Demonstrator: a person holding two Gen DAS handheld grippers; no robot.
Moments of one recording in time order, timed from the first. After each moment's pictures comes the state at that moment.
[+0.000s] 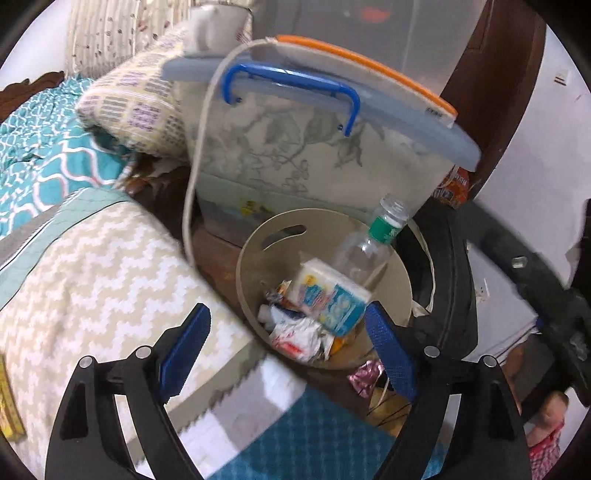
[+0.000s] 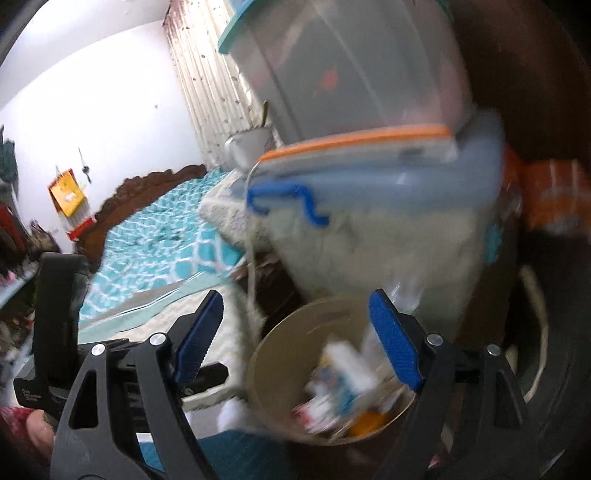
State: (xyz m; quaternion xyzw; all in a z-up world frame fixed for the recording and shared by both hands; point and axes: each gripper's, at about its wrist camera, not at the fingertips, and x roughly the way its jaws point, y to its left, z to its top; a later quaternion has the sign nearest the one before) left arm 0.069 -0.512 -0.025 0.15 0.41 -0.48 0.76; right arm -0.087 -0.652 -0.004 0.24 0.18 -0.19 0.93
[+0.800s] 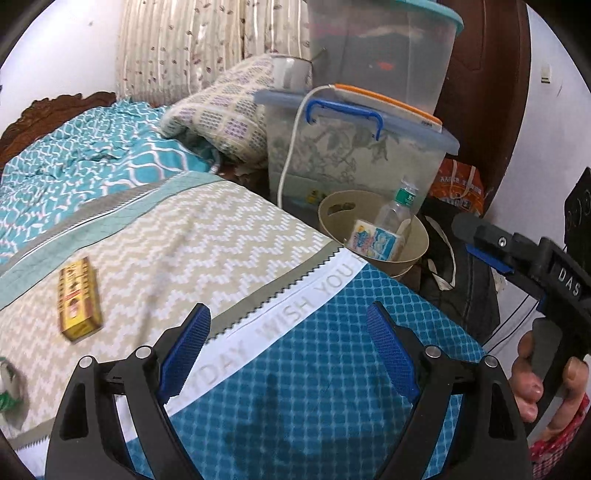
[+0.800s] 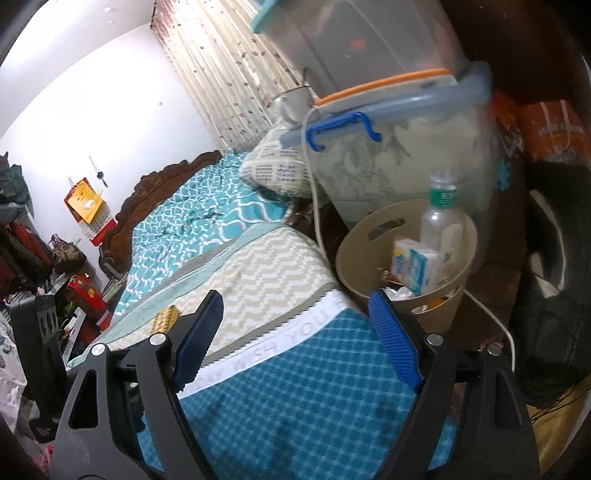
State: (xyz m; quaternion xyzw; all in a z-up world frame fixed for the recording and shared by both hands) left arm 0.011 -0.321 -0.004 0.14 0.34 -0.43 0.83; right arm -0.134 -0.513 -0.005 0.31 0.19 -0.17 0.92
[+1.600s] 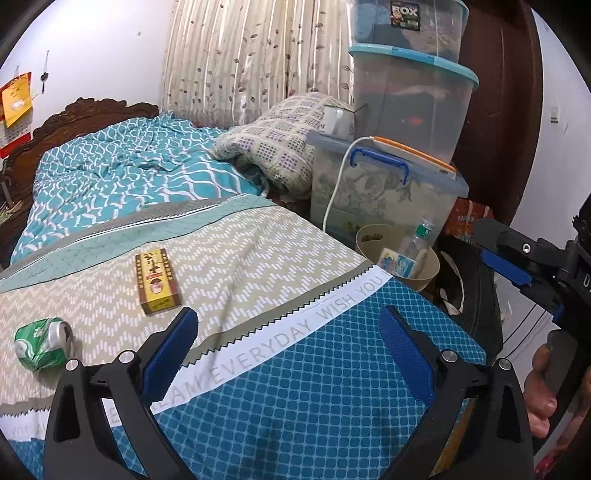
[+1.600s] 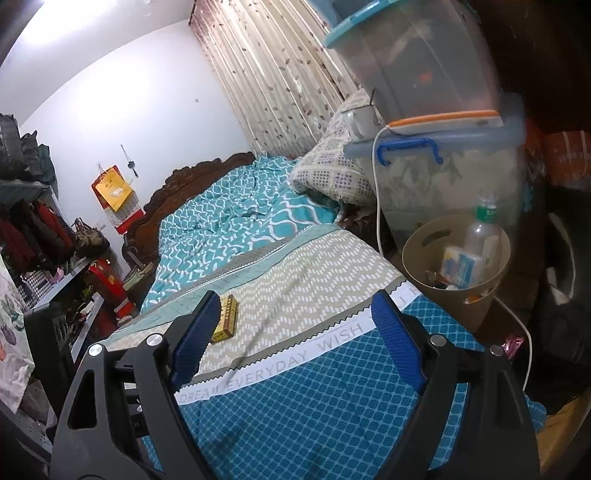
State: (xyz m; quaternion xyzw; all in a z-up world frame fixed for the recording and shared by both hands) left arm -0.007 -0.212 0.037 0.08 0.30 -0.39 0.87; right arm -0.144 -0.414 0.053 0.27 0.17 -0.13 0.94
